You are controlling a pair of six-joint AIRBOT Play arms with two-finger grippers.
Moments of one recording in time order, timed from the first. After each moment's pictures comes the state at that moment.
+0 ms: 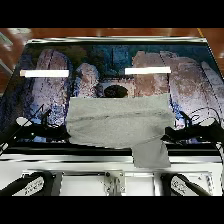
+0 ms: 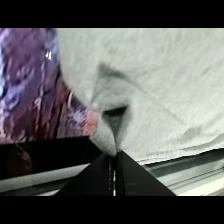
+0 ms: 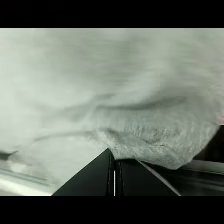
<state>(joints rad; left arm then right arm) 0.14 -1.15 0.54 0.87 -1.06 -1.31 -0.42 -1.19 0.61 -1.03 1.22 1.20</state>
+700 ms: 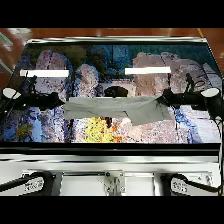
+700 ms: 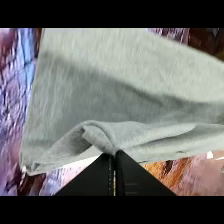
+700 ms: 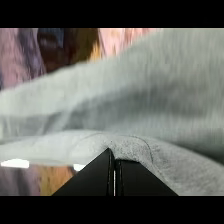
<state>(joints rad) 0.13 -1.35 1.05 0.87 -0.96 -1.39 -0.23 -1.42 1.08 -0.71 0.99 1.27</state>
